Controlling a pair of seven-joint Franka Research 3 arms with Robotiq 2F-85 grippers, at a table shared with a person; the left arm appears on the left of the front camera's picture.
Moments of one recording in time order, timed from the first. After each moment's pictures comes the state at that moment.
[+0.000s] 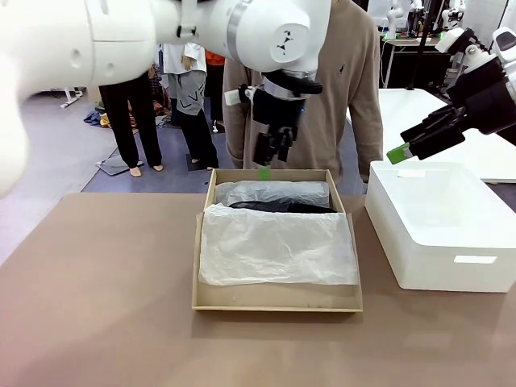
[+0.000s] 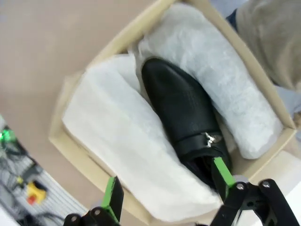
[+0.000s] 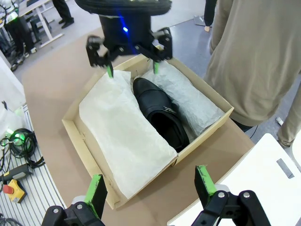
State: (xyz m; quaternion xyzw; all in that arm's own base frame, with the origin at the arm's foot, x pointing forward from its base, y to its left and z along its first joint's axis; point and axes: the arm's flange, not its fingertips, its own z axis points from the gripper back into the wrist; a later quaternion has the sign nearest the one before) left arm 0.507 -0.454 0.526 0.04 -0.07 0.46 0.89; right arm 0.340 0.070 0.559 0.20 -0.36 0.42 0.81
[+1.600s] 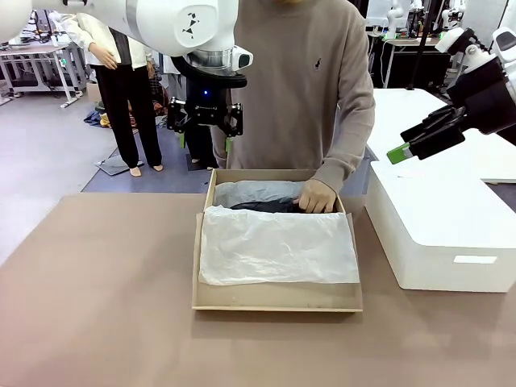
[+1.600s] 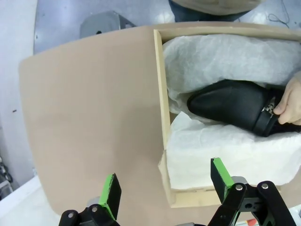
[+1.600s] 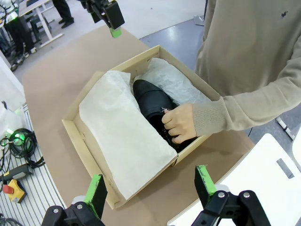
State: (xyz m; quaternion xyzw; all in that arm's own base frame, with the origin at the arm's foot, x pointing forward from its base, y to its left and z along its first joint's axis) left arm 0.508 -0.319 0.561 0.06 -0.10 0.01 0.99; right arm 0.340 0.070 0.559 0.20 -0.36 0.42 0.81
